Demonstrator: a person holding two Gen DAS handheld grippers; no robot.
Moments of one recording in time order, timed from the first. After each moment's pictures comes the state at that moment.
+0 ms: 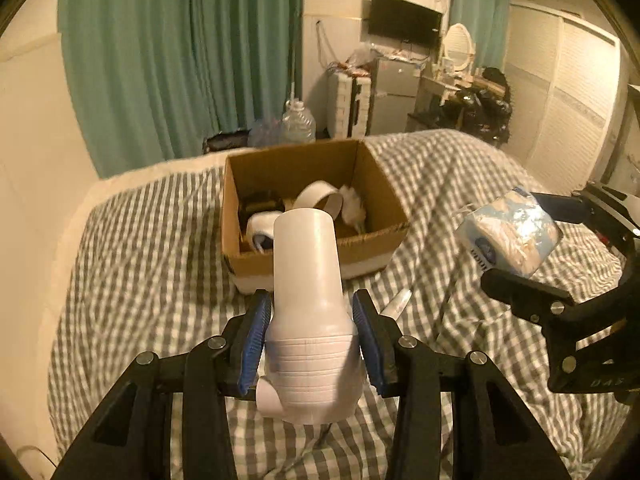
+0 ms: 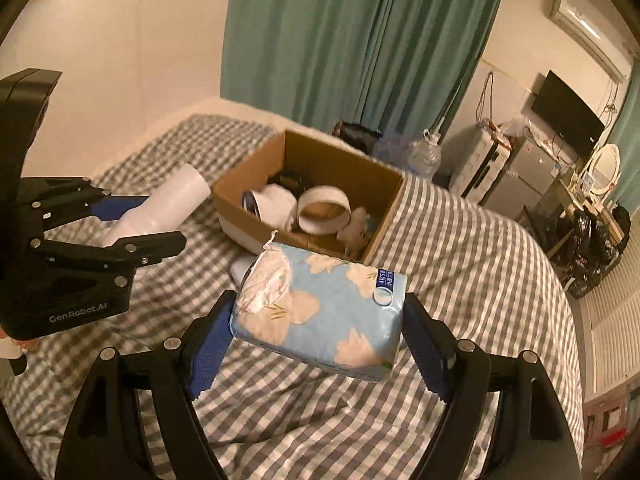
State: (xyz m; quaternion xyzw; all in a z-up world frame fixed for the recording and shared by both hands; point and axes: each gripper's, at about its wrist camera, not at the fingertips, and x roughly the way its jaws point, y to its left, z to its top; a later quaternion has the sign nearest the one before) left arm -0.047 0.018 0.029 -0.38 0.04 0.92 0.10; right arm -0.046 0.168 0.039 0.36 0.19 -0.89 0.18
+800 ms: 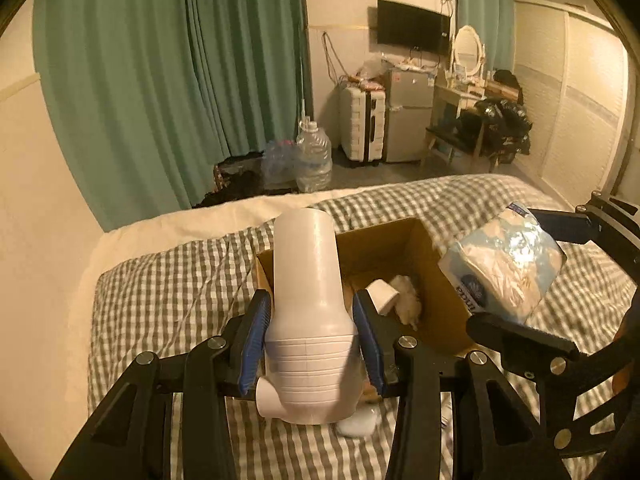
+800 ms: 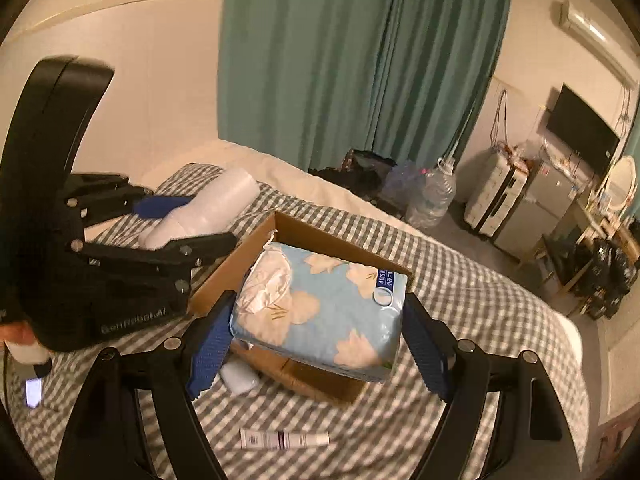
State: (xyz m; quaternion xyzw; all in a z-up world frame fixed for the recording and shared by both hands) left arm -0.206 -0.007 0.057 -0.37 0.07 0.92 0.07; right arm -0.177 0.125 0.072 0.35 0.16 -0.90 0.21
